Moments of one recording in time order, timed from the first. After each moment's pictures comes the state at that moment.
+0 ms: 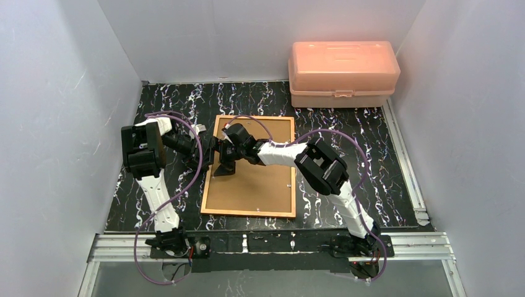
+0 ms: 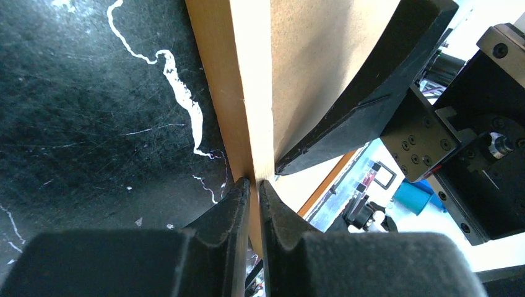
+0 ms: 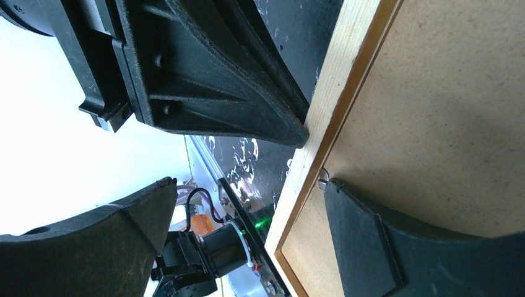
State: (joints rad) left arm 0.14 2.12 1.39 -1.17 0.79 0.46; right arm 0.97 2.29 1.61 0.10 -0.52 1.14
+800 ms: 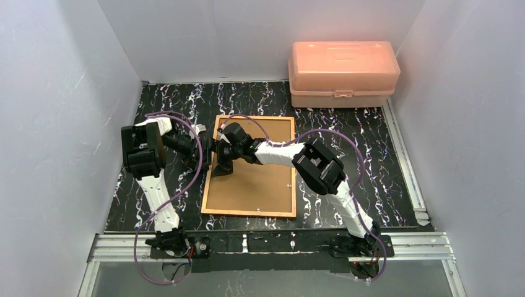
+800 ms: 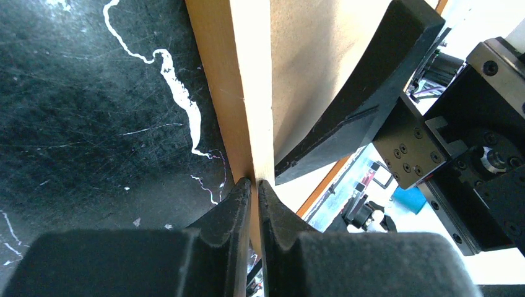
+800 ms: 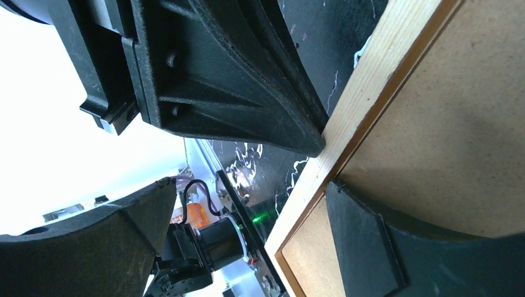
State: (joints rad) left arm 0.14 2.12 1.39 -1.17 0.79 0.46; right arm 0.97 2.33 1.67 0.08 -0.57 1.10
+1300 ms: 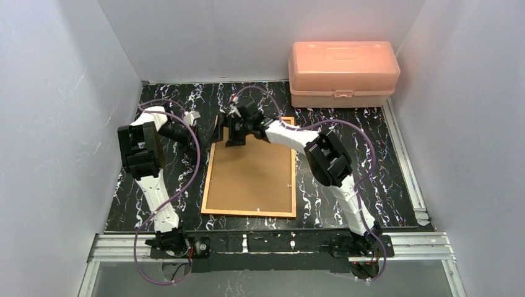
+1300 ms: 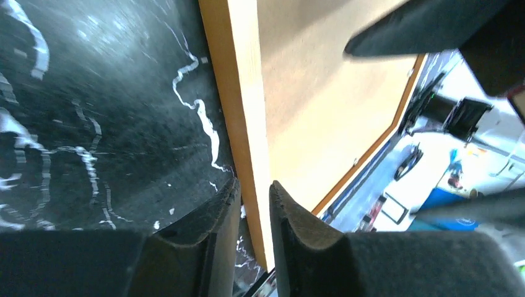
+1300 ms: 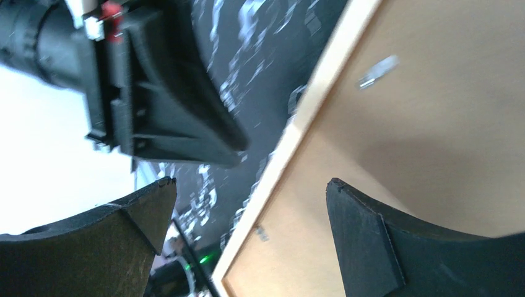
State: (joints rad) left arm 0.16 2.12 1.51 -1.18 0.77 0.39; right arm 0.85 2.33 1.85 -0.12 -0.49 0.85
